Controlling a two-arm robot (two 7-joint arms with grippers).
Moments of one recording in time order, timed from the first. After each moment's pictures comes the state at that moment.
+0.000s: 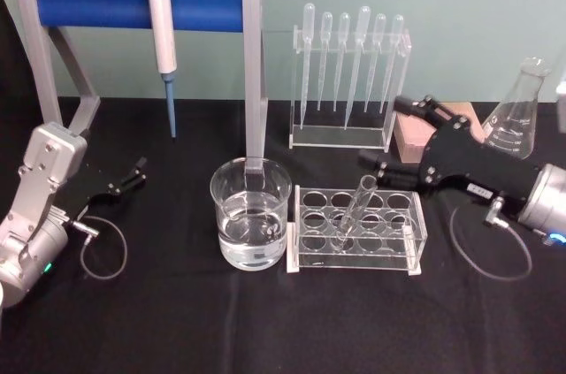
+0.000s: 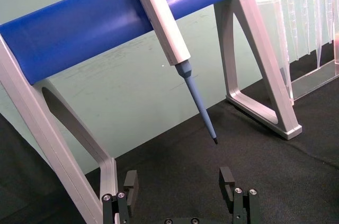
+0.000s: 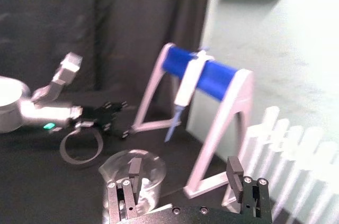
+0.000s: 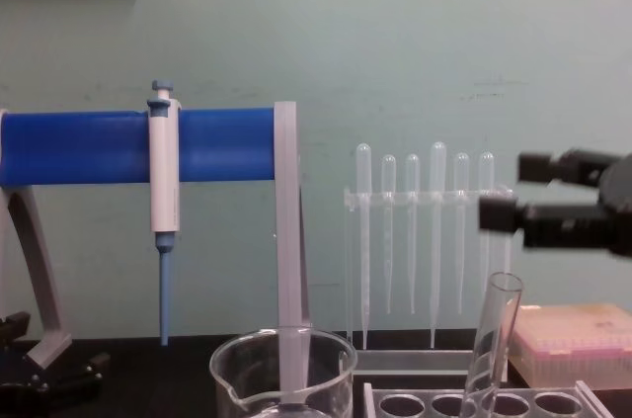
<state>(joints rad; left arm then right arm) -0.20 0.60 0.45 -1.41 -0.25 -0.12 0.03 0.23 0.71 -0.37 -1.70 0.55 -0.09 0.61</state>
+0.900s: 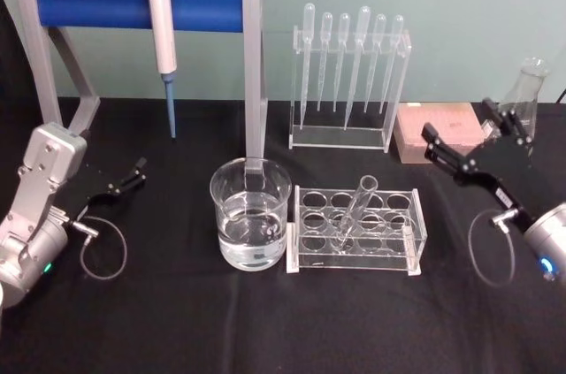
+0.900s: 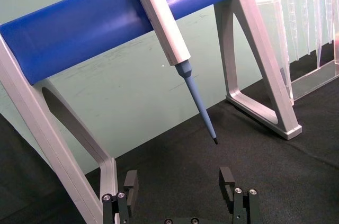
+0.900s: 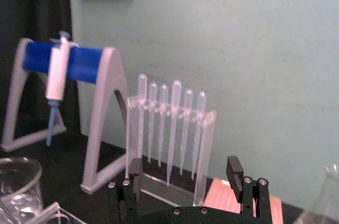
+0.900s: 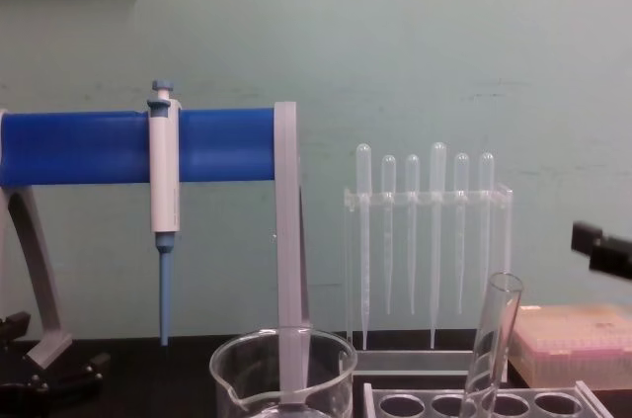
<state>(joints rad) -0.20 0.60 0.45 -1.41 -0.25 -0.12 0.03 0.04 0.50 -0.22 -1.65 0.37 -0.17 0.19</state>
